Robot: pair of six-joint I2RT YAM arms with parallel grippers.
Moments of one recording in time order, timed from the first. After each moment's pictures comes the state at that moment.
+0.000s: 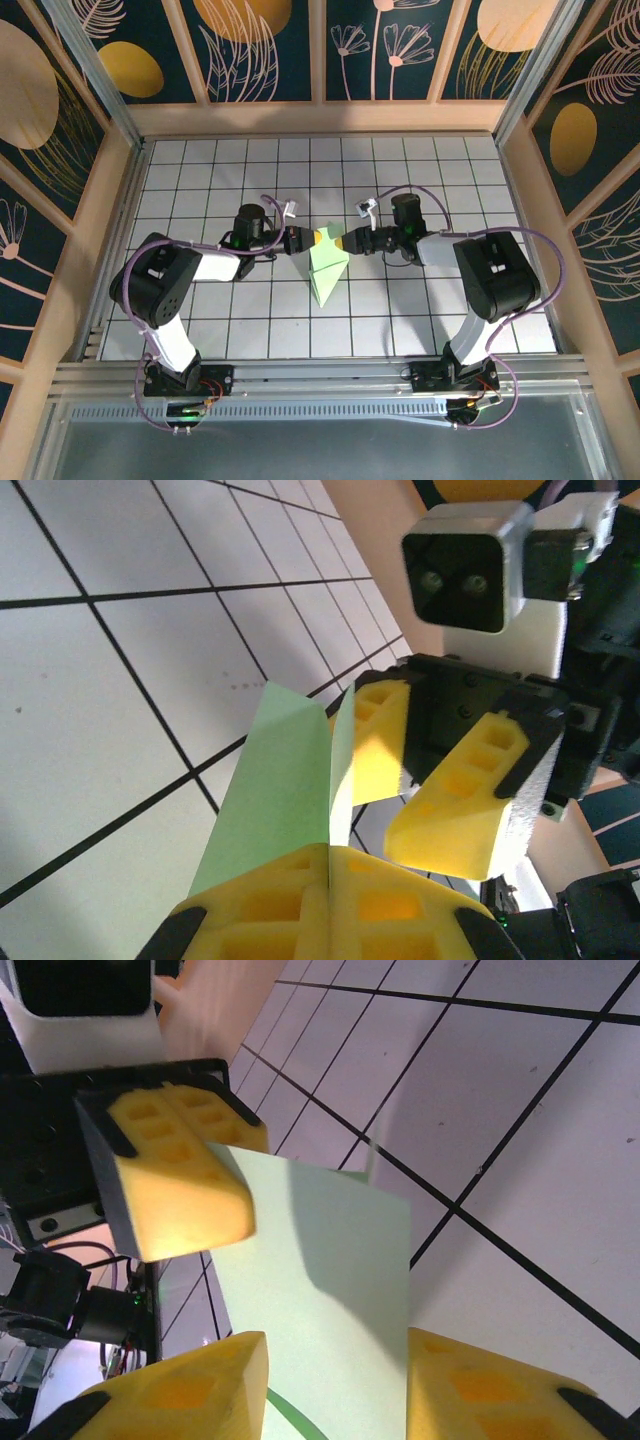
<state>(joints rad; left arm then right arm) -0.48 1.77 0.68 0.72 0.76 -0.70 0.37 1.72 0.74 0.34 -0.98 0.32</state>
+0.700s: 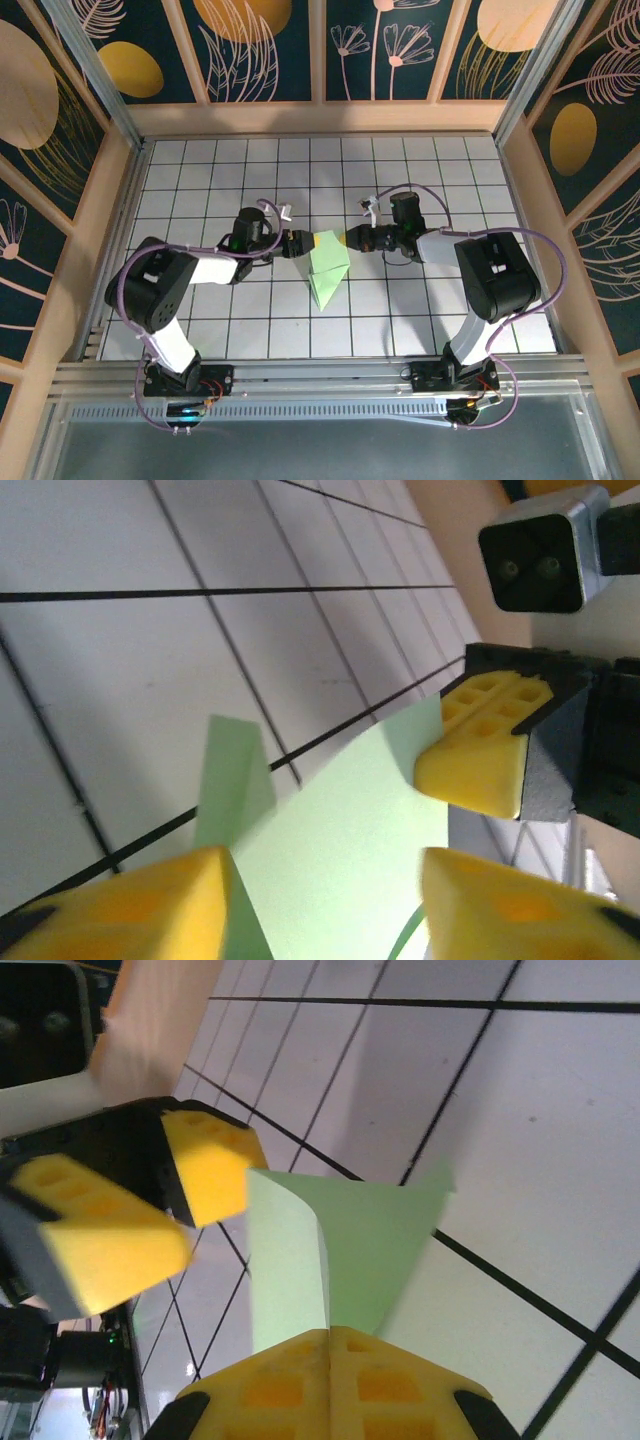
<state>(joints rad) -0.48 1.70 0.65 0.58 0.58 -0.62 0.37 1.71 0.77 0.24 -0.86 0.40</state>
